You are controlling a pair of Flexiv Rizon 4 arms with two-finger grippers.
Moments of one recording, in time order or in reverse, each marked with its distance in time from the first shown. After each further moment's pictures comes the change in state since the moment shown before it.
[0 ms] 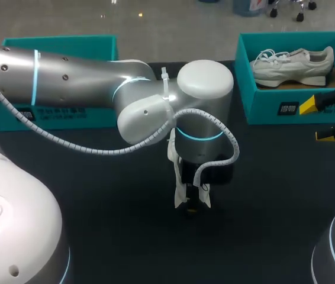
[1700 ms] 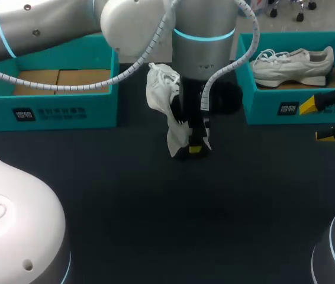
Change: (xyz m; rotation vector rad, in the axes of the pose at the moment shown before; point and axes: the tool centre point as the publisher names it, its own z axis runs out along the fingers) left arm 0.000 0.008 -0.197 0.005 0.068 -0.134; right arm 0.000 0.000 0.000 0.000 0.000 0.000
